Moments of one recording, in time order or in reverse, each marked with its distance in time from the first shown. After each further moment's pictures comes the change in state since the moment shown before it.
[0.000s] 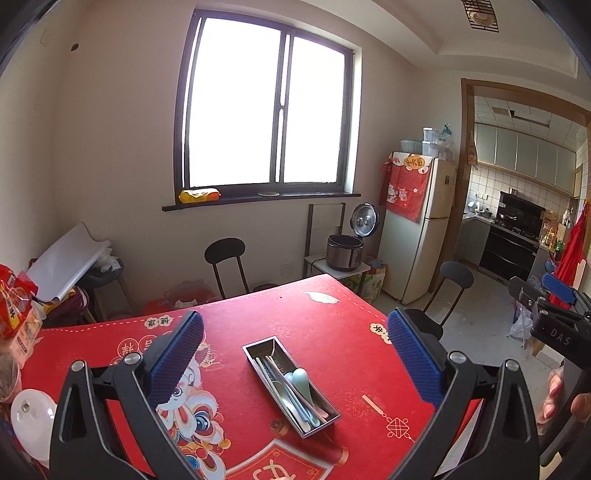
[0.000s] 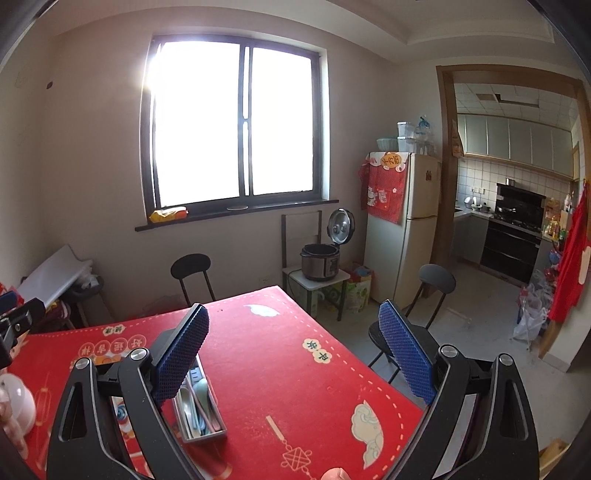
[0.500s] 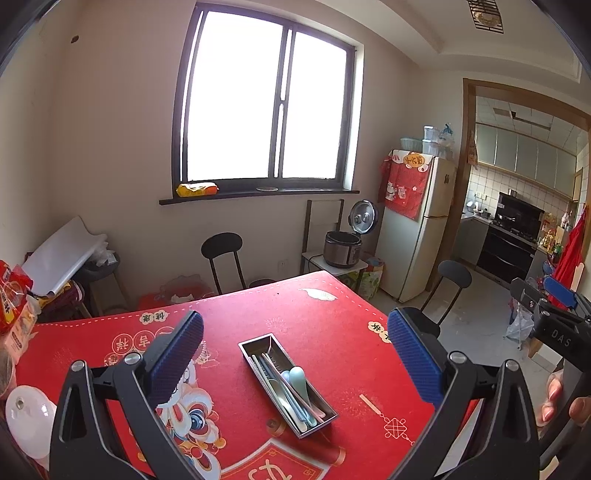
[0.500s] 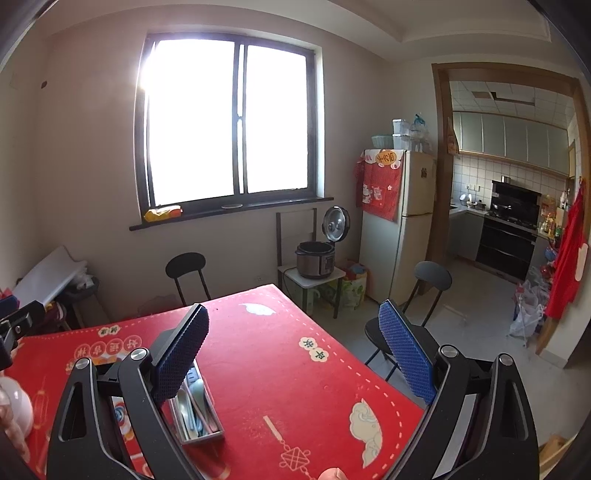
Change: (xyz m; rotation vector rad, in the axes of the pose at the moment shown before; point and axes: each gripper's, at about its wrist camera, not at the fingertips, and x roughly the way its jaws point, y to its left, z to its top) left arm 0.013 0.005 -0.001 -0.019 0.020 -0.012; right arm 0.007 0.003 0.001 0.008 0.012 -0.020
